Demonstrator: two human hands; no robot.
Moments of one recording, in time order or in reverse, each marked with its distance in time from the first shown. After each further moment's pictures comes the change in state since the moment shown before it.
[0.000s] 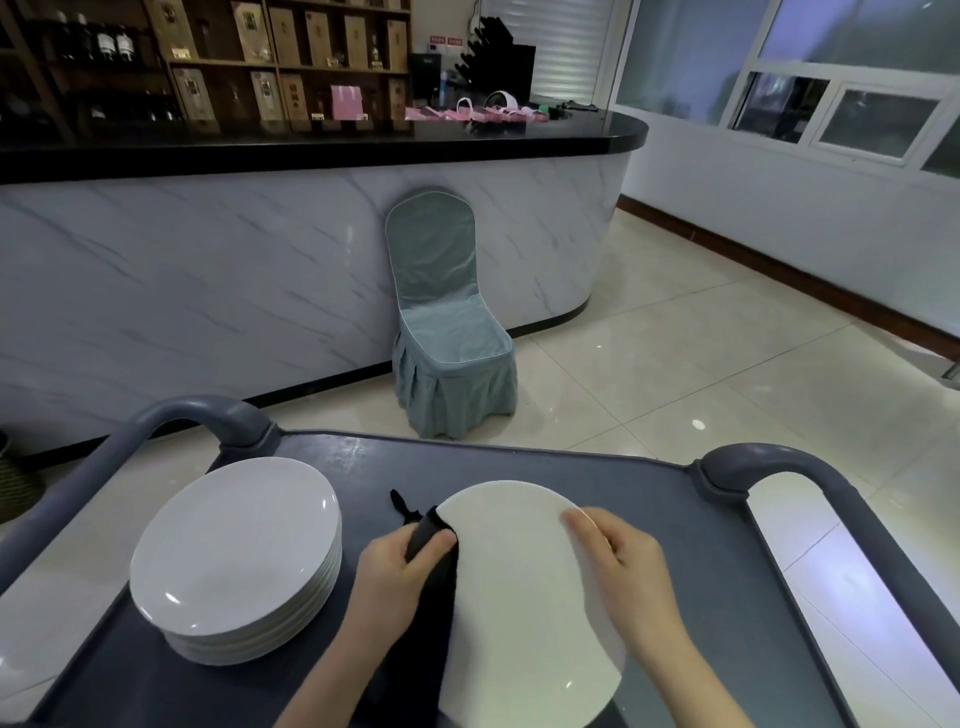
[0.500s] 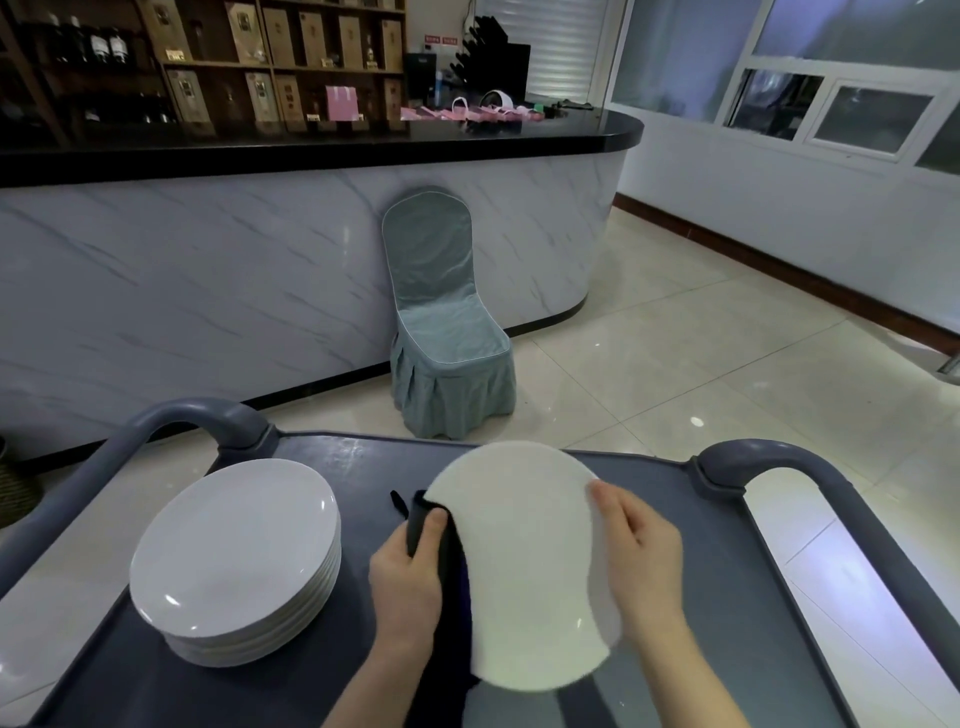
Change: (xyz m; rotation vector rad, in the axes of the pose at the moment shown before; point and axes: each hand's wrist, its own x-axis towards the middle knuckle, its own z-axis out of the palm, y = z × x) left_hand -0.010 0.007 0.031 -0.282 0.313 -0.161; right_hand 0.005 -0.007 0.002 0.128 0.284 0.012
